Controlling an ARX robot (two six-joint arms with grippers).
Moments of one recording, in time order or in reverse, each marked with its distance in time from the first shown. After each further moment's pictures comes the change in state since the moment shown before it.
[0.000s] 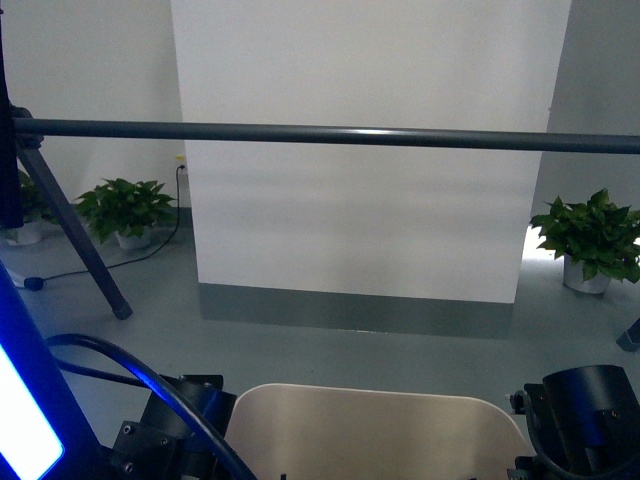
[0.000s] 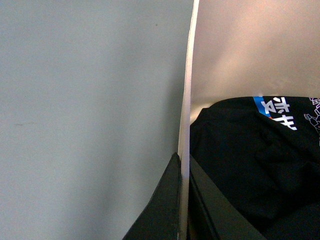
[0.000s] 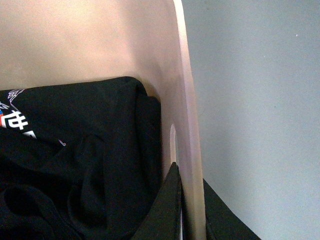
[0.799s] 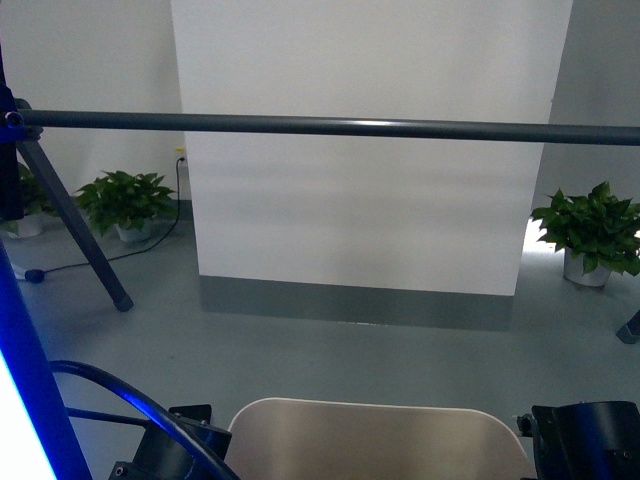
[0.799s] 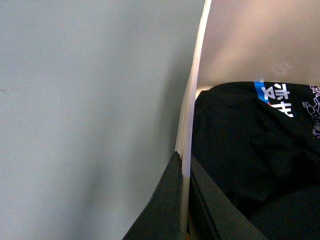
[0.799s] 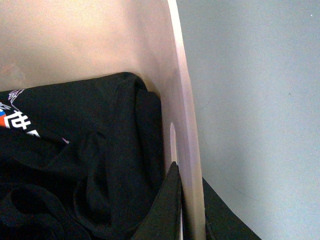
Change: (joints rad) left arm -0.010 0.074 -0.056 0.044 0.022 -0.101; right arm -0.021 0.093 -0.037 0.135 -0.023 0.027
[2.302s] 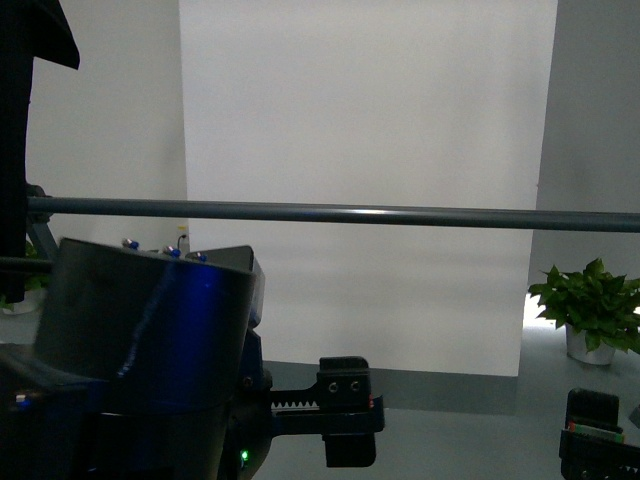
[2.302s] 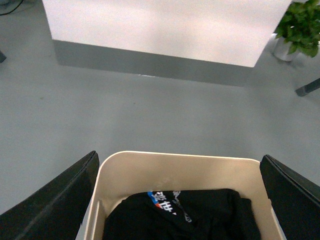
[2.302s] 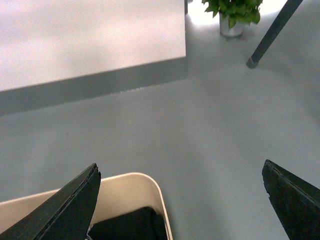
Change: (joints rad) left arm -0.238 -0.760 -0.264 0.053 -0.106 0.068; right arm 0.119 -0.811 -0.554 0.330 0.291 0.079
